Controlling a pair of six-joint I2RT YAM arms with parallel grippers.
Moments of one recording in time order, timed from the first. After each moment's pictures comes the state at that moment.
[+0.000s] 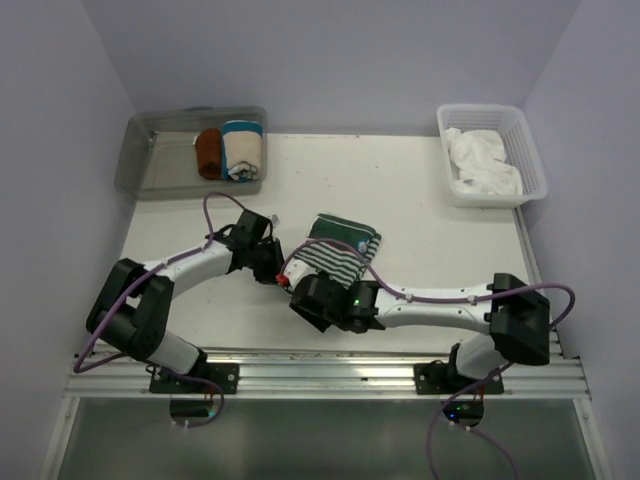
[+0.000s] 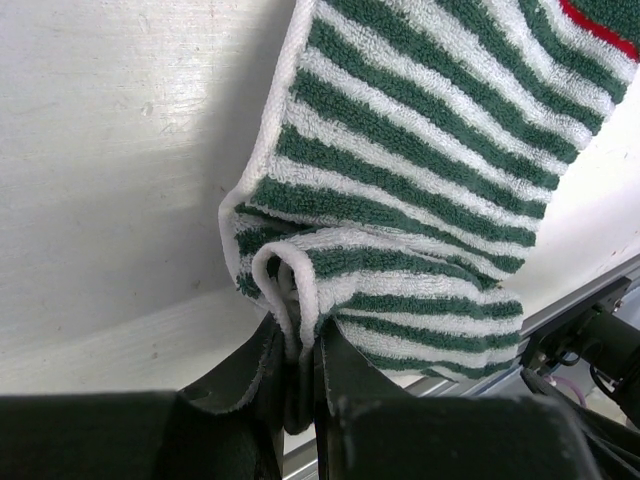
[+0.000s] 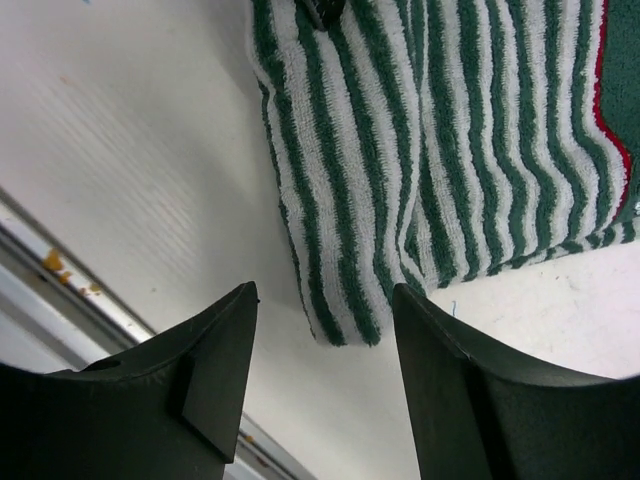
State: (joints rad) left arm -0.46 1.50 0.78 -0.36 0.34 -0.67; right arm 1.26 1.50 1.01 -0.47 0.39 0.21
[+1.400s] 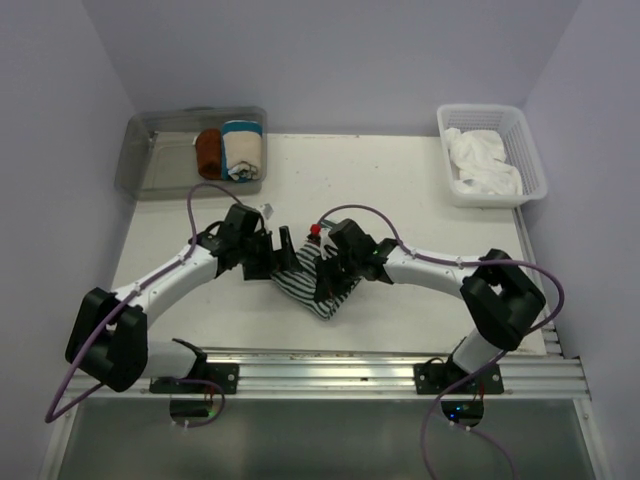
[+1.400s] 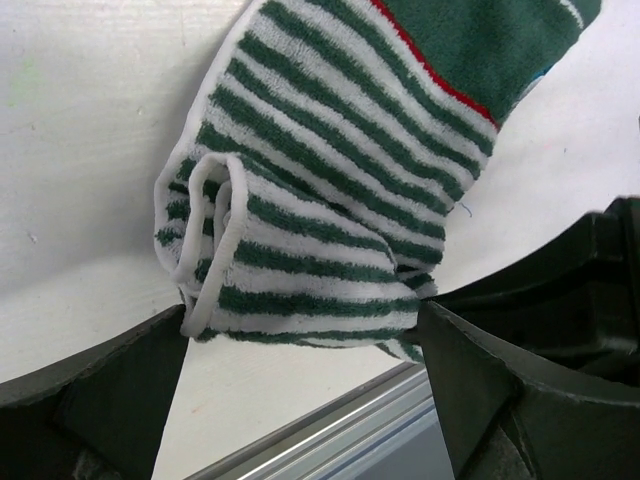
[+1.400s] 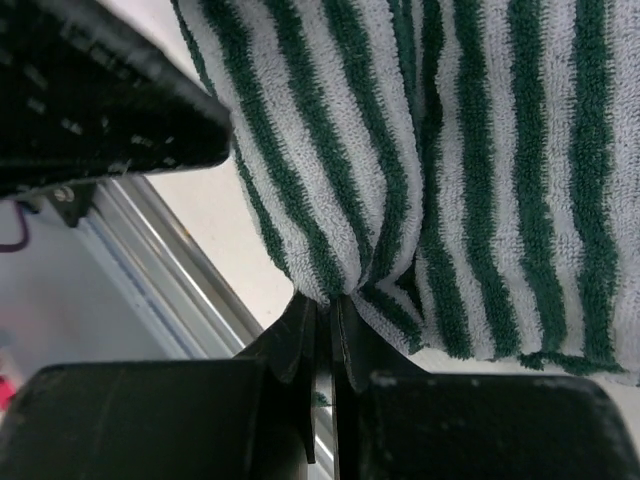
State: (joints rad) left arm -0.46 1.33 0.81 -0.45 0.30 -0.64; right arm 0.85 1.61 0.95 -0.27 -0.37 0.39
